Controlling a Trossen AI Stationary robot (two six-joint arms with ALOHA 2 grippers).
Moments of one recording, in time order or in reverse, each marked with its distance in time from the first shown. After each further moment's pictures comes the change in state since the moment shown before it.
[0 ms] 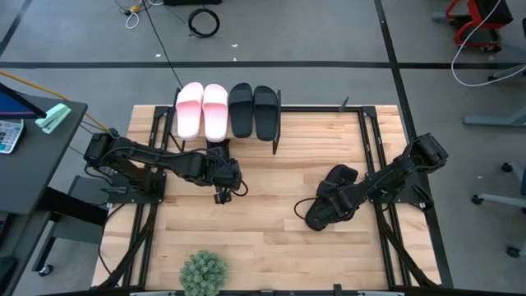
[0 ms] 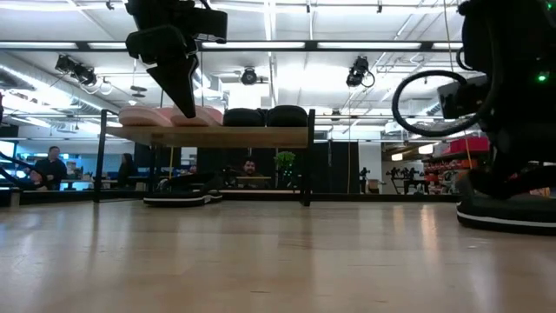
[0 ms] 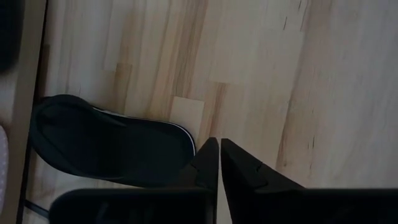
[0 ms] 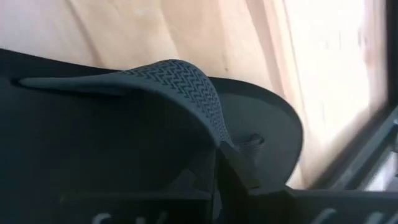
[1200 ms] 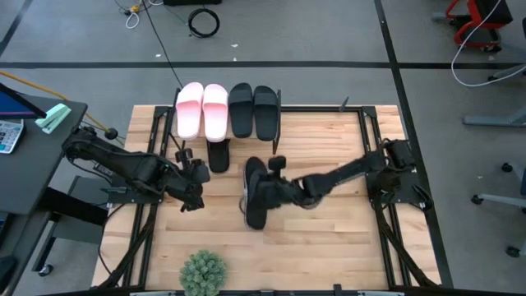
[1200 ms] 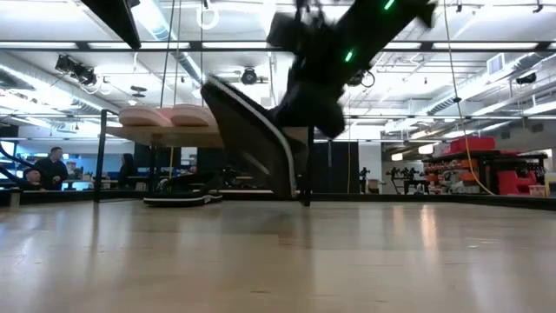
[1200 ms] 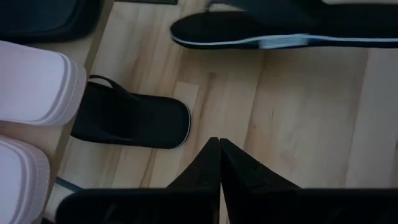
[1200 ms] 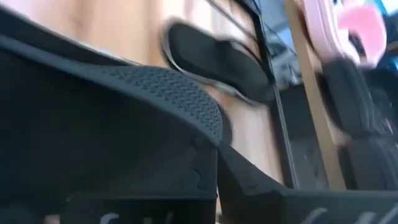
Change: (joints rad) left arm -0.255 -0.300 0.026 -0.265 -0.106 -0.271; right arm -0.226 0.267 0.344 1.015 0.270 -1.212
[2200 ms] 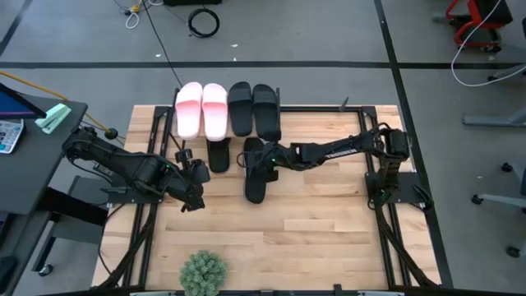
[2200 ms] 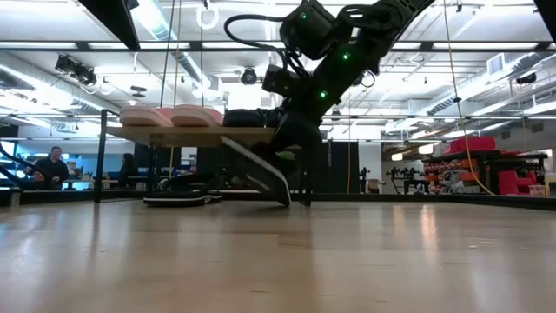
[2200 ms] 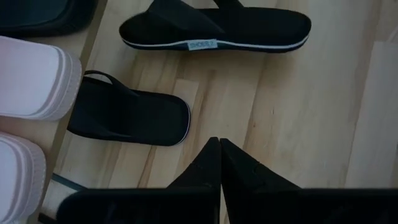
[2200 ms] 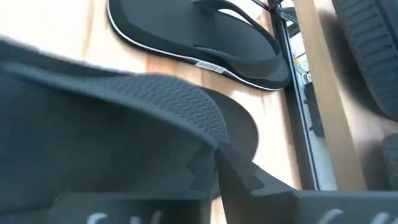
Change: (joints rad) left arm 0.000 0.005 -0.004 -0.004 0.001 -0.019; right arm -0.324 0.016 0.000 0.074 -0.372 -0.125
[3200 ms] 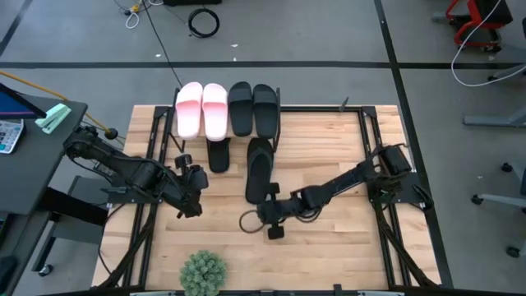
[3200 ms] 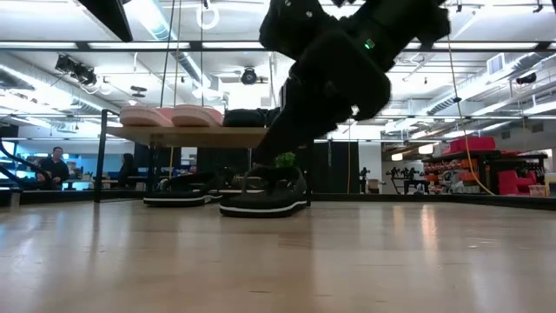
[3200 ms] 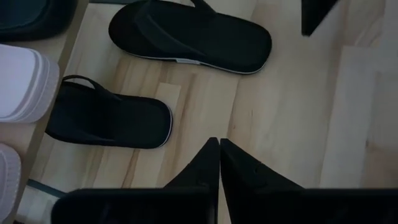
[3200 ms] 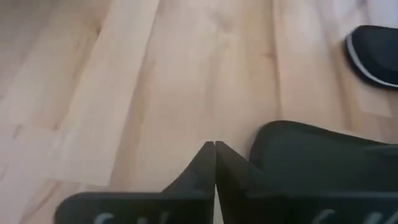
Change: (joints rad) left arm -0.077 0.000 0.000 0.018 0.000 -0.054; right arm 0.391 0.058 -0.002 -0.017 -0.133 0.465
